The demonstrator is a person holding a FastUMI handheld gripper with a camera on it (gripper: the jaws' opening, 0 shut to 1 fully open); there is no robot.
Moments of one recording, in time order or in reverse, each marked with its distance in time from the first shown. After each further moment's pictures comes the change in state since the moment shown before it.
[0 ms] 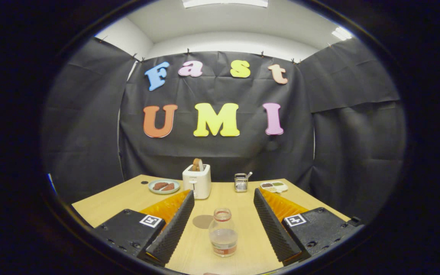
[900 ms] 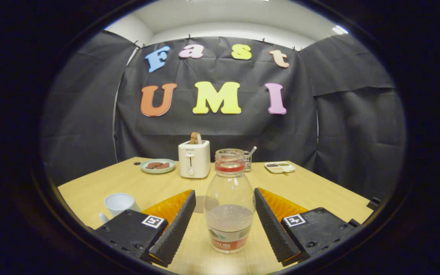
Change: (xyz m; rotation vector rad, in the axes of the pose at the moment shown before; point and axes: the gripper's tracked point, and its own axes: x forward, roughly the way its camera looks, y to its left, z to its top) arm 0.047 -0.002 -0.115 -0.026 0.076 -0.050
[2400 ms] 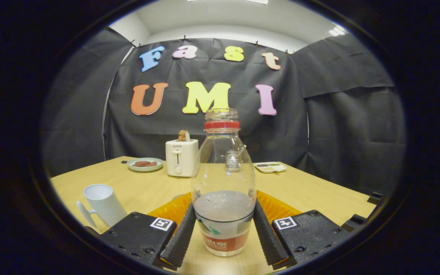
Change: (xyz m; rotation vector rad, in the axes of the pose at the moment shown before) arm 0.010 -0.025 -0.015 0.002 -0.039 -0.078
